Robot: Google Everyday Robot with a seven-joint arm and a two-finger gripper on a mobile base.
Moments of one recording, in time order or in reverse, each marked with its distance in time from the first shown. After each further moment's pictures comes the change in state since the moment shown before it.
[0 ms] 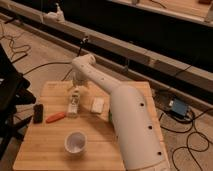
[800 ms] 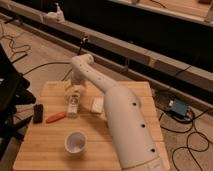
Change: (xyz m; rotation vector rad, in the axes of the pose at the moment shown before) arm -0.004 0.013 0.014 -0.021 0.020 -0.001
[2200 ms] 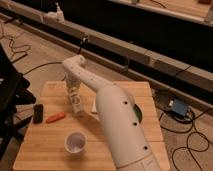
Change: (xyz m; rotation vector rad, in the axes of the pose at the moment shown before) arm -0.004 0.017 0.006 0.094 0.009 -0.091
